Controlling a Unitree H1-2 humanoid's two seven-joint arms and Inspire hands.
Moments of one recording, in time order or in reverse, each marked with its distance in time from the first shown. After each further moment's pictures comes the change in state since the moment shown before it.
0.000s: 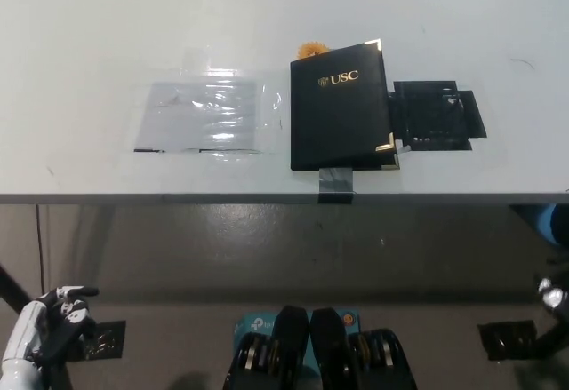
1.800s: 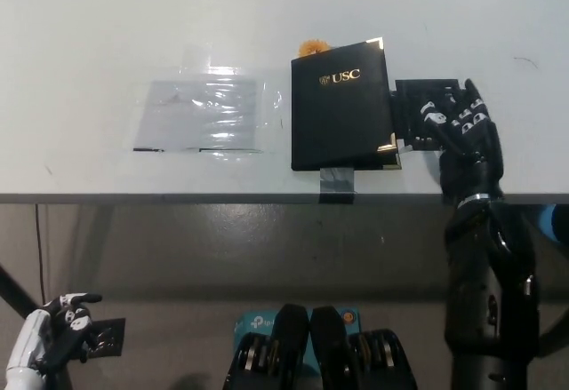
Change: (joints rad) left_arm 0.016 -0.024 0.001 -0.006 -0.013 0.007 0.001; right_arm -0.575 0.438 -0.278 0.313 0.330 0.164 -0.114
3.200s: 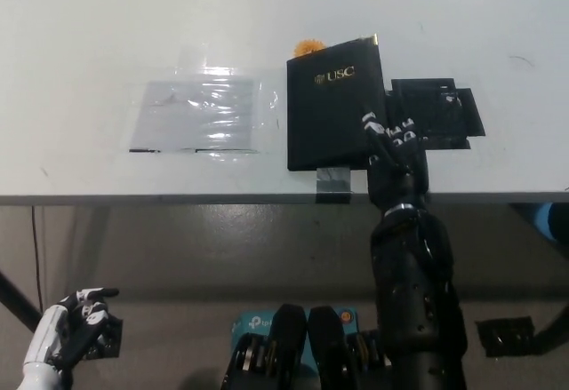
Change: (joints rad) left_arm -0.011 -0.009 -0.035 0.000 0.009 -0.004 0.002; right_arm -0.046 0.105 0.068 0.206 0.165 -0.211 -0.061
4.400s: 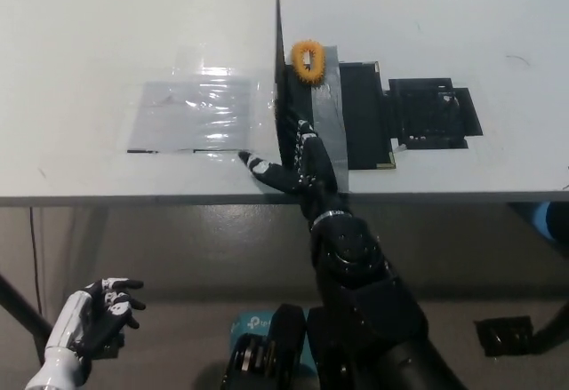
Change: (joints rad) left_arm -0.037 0.009 -0.072 -0.009 0.038 0.023 -0.003; right_arm -0.056 -0.120 0.553 0.240 -0.347 -0.025 -0.029
